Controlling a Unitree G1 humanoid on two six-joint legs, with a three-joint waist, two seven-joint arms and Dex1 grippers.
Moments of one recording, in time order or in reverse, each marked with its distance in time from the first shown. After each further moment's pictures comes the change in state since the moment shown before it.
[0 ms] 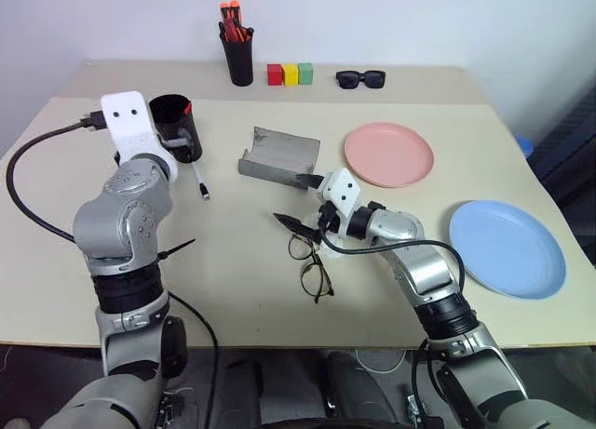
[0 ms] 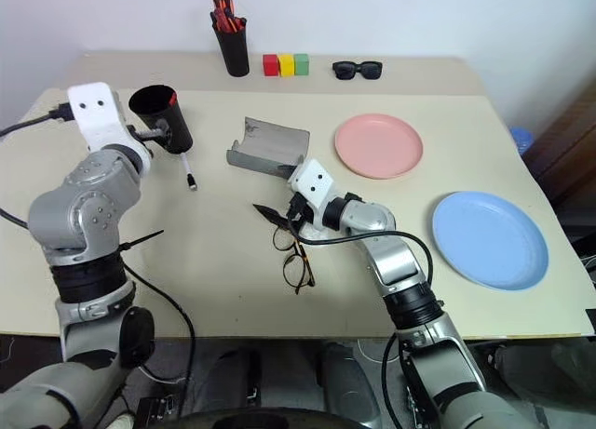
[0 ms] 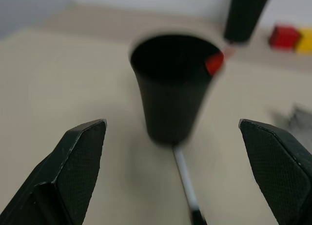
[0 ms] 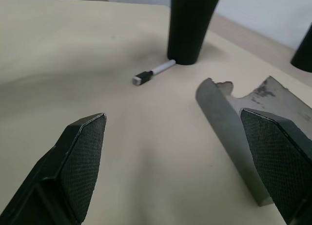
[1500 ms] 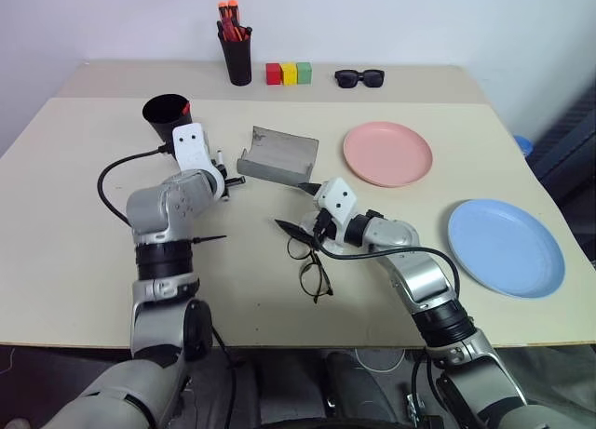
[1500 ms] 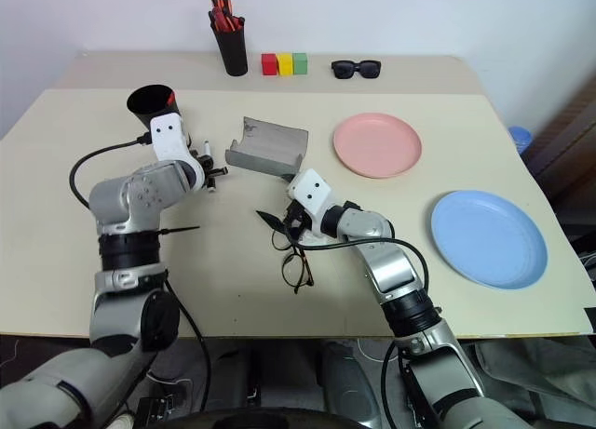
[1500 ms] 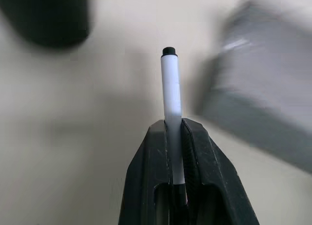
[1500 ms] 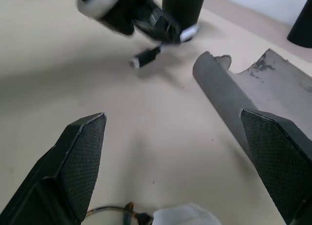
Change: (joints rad) left arm -0.014 -0.018 -0.066 0.259 -0.081 -0.238 -0.290; right arm 0.022 0.041 0.010 0.007 -0.049 0.019 -0.089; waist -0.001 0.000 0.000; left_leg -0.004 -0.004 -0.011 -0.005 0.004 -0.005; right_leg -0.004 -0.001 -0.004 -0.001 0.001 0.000
